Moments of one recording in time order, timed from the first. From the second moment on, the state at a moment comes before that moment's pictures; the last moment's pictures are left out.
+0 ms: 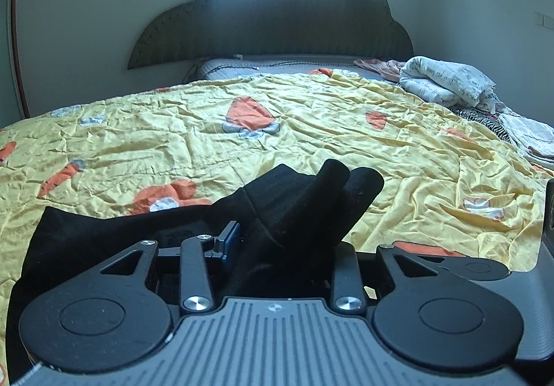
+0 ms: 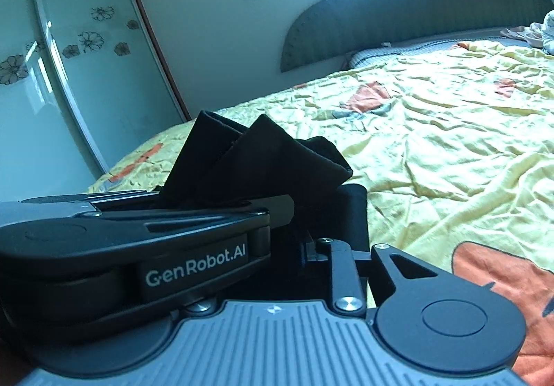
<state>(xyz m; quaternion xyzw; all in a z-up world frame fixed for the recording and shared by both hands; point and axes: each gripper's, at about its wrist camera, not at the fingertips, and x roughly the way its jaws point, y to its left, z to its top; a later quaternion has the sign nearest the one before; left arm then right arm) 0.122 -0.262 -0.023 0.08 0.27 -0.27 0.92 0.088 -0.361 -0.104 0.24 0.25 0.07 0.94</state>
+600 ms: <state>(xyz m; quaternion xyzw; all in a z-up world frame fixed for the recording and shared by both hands) 0.116 -0.265 -0.023 0.08 0.28 -0.28 0.92 0.081 -0.360 -0.100 0.23 0.26 0.06 0.93</state>
